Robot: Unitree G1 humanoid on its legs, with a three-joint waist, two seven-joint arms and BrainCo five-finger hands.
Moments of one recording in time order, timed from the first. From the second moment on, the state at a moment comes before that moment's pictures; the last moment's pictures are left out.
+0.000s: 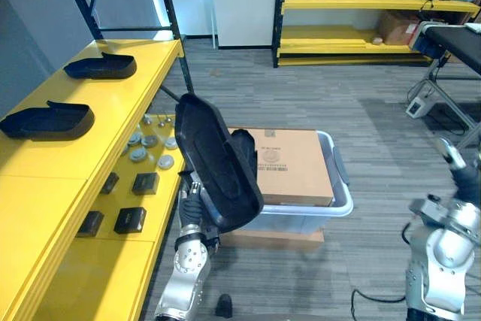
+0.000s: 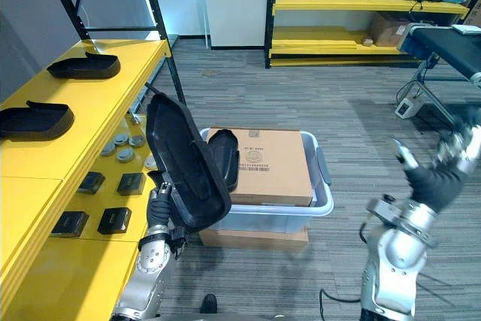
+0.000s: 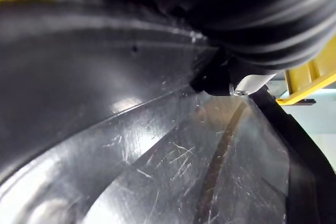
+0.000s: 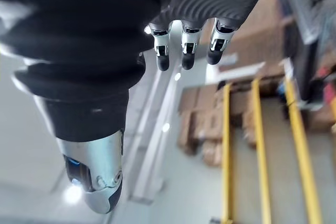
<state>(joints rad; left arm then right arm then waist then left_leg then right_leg) 0.19 0.01 -0.14 0.00 -0.07 -0.10 0.42 0.24 -0.12 -0.54 0.06 0.32 -0.26 -0.37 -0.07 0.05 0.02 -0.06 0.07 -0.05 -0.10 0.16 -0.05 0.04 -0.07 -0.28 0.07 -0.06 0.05</state>
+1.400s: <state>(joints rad) 0.16 -0.04 -0.25 0.04 -0.14 -0.16 0.30 0.32 -0.03 -0.23 0.78 0.19 -0.06 -0.12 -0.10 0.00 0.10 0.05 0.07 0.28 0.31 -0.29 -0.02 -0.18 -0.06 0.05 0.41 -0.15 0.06</state>
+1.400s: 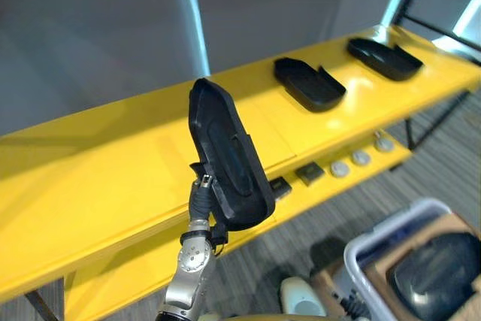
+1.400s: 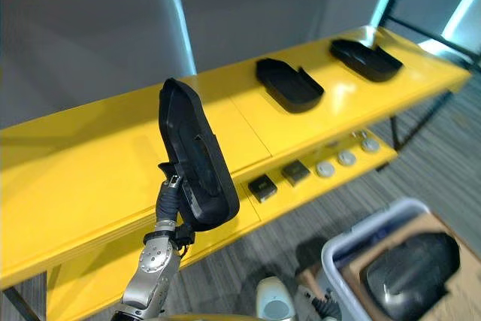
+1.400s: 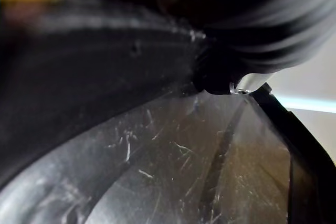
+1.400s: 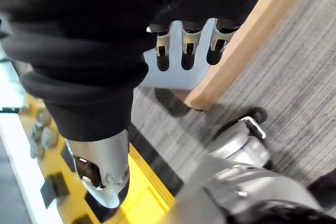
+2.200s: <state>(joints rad) -0.07 0.04 -0.12 0.19 0.07 -0.09 0.39 0.30 -0.05 -0.21 0.85 0.11 -0.08 -0.08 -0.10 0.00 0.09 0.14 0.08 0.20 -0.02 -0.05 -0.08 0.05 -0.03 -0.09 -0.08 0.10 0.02</state>
